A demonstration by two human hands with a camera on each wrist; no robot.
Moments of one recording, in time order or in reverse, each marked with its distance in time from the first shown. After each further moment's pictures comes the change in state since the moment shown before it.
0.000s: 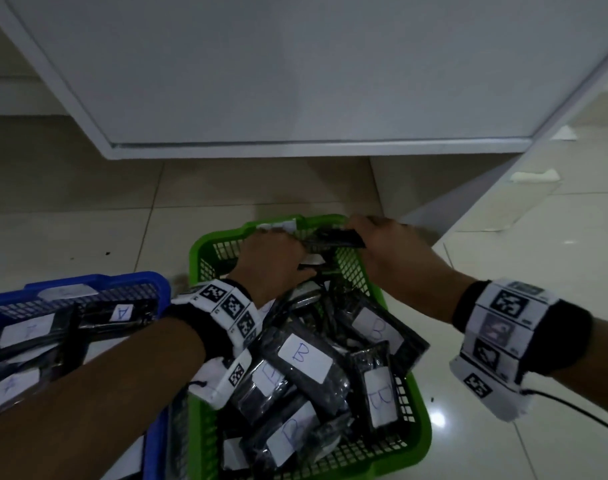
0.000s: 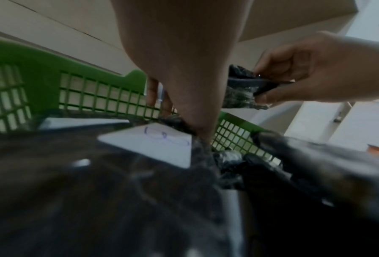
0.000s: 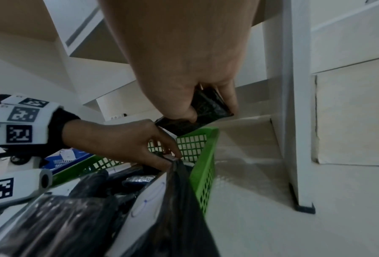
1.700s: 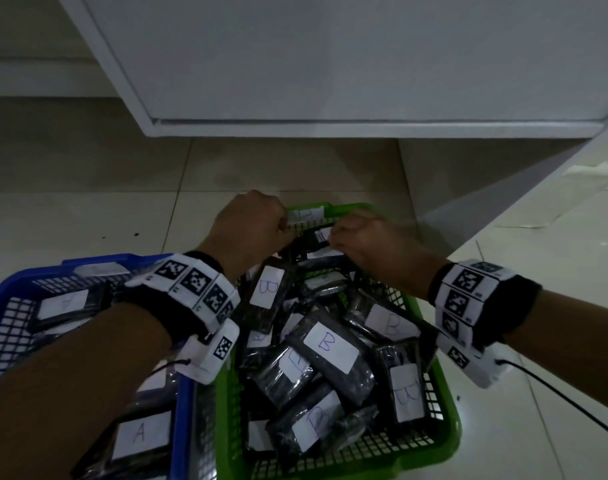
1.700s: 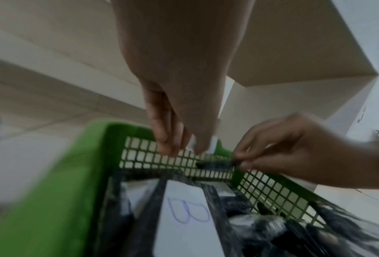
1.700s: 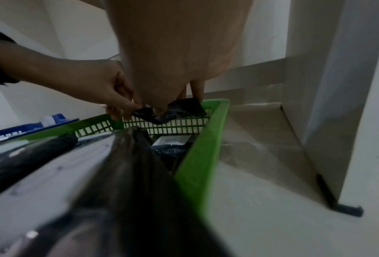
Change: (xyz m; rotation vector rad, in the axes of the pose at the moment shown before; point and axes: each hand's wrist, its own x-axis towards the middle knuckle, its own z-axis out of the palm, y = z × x) left_hand -0.022 -0.061 -0.020 -0.279 0.052 -0.210; right_hand 0.043 0.001 0.056 -0.103 0.014 -0.413
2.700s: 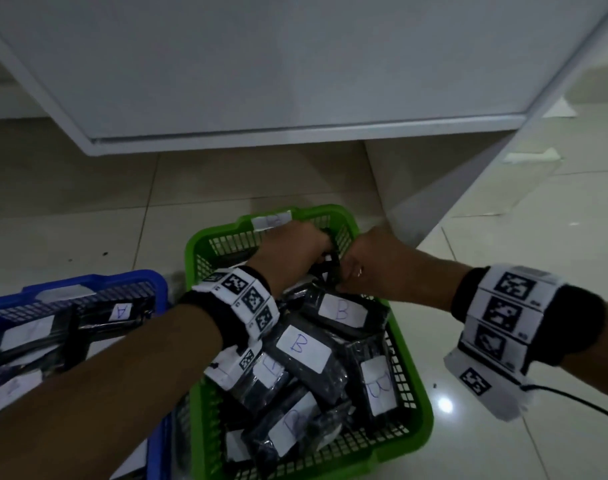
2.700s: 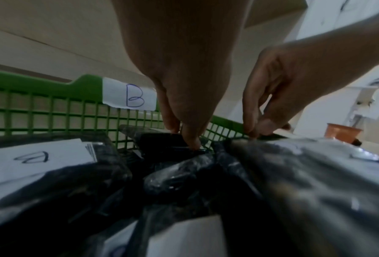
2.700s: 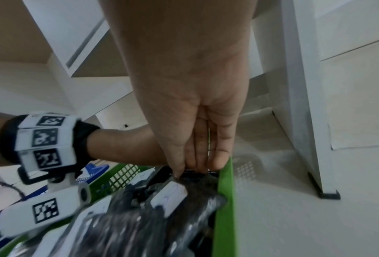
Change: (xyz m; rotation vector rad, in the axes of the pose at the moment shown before) left_hand 0.026 0.083 0.034 0.001 -0.174 0.320; right_hand -0.041 -0.014 -0.042 0.296 -0.284 0.305
